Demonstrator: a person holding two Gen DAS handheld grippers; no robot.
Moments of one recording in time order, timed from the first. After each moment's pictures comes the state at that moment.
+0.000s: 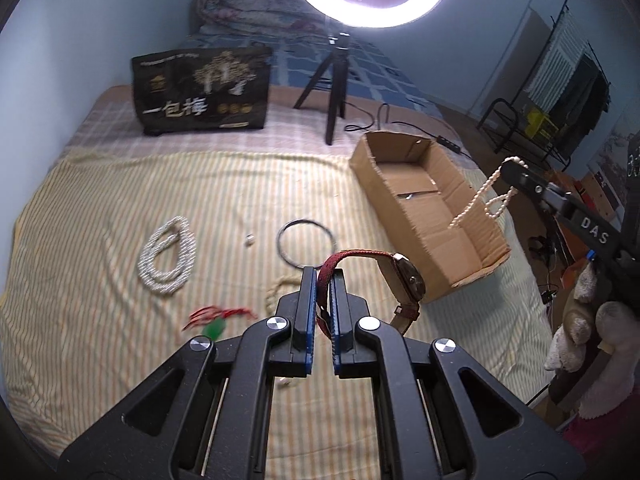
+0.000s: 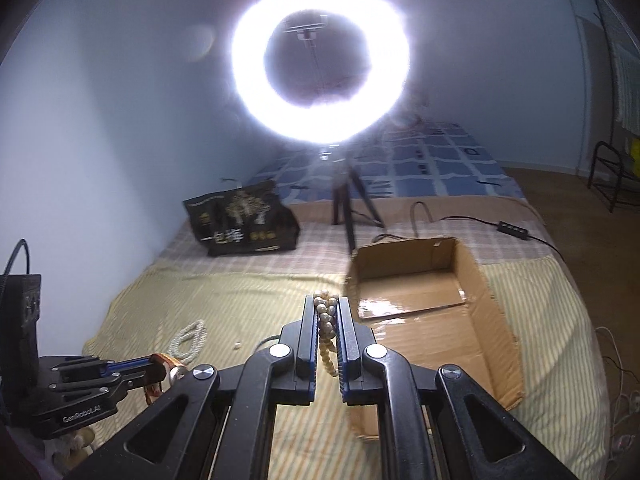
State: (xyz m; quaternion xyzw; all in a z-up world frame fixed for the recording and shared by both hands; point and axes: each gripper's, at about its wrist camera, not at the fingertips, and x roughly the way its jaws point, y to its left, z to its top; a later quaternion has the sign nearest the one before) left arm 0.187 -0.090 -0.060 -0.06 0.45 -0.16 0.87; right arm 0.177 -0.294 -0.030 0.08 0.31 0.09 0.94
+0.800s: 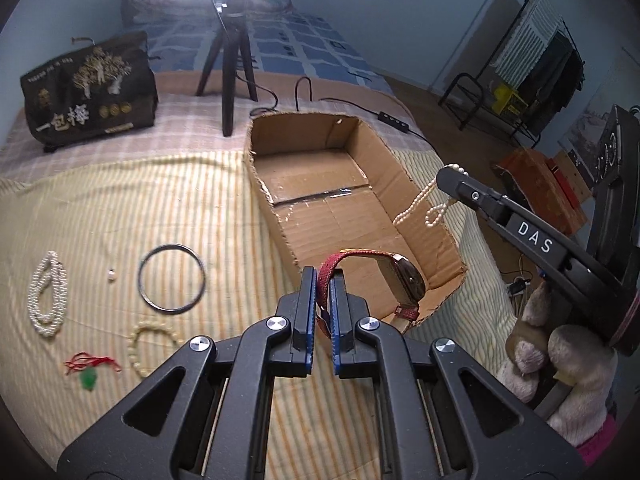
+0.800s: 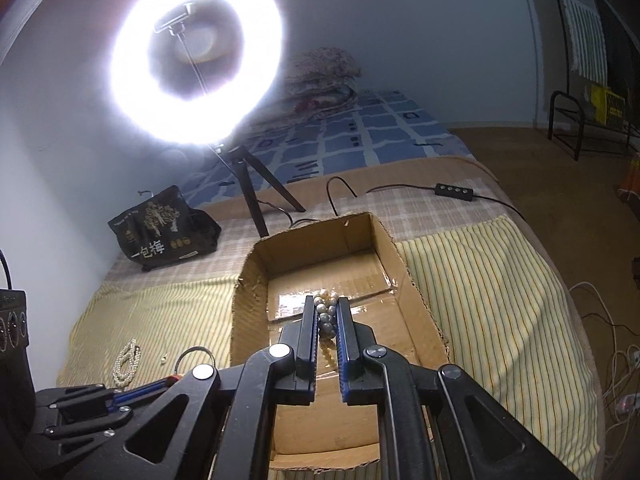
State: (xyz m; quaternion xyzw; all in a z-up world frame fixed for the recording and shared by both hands) left arm 0.236 -0.216 -0.084 -0.06 0.48 -0.23 0.84; right arm 0.214 -0.377 -0.068 0.13 0.35 0.02 0.93
